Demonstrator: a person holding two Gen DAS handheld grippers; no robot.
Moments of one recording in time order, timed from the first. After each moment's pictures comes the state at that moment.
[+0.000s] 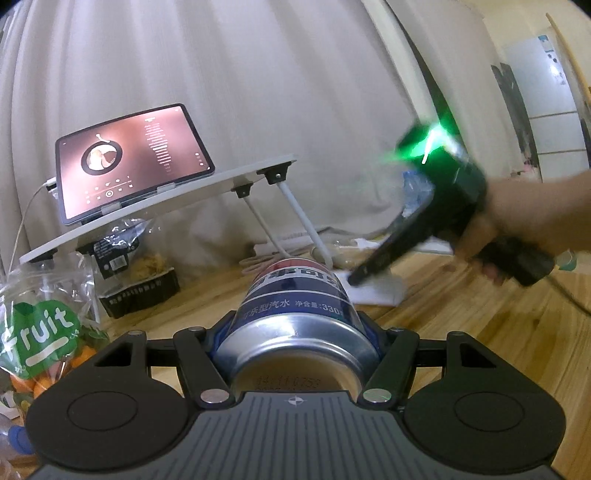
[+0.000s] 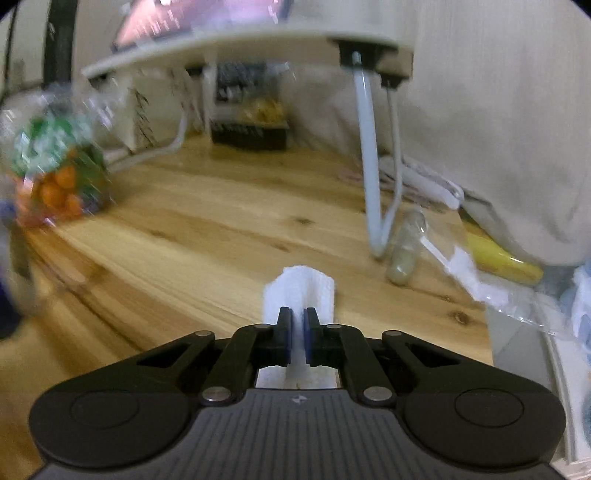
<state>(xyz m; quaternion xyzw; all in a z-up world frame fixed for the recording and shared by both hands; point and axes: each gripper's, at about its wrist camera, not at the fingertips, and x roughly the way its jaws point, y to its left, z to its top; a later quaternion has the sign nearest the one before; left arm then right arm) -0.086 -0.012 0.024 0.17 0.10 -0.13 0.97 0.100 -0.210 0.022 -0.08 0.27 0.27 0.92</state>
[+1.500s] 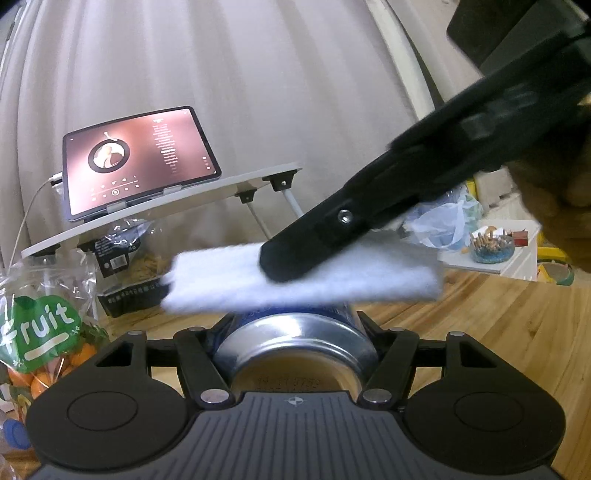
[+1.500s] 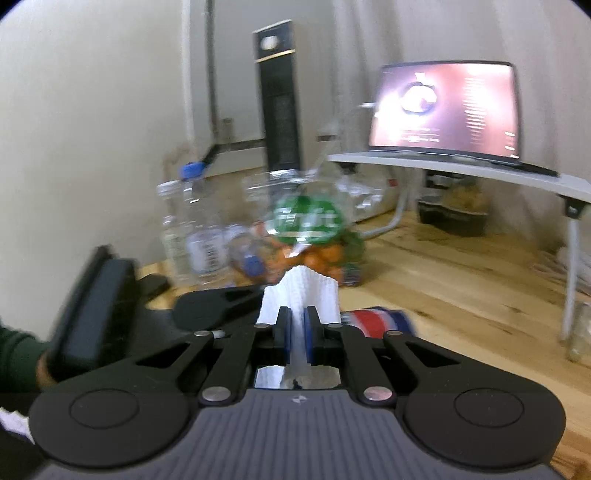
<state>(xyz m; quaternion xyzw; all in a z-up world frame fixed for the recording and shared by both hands) -0.090 -0.004 0.025 0.14 0.08 -0.14 0.98 -0.019 -0.165 0.087 -0.05 0.20 0.50 0.84</state>
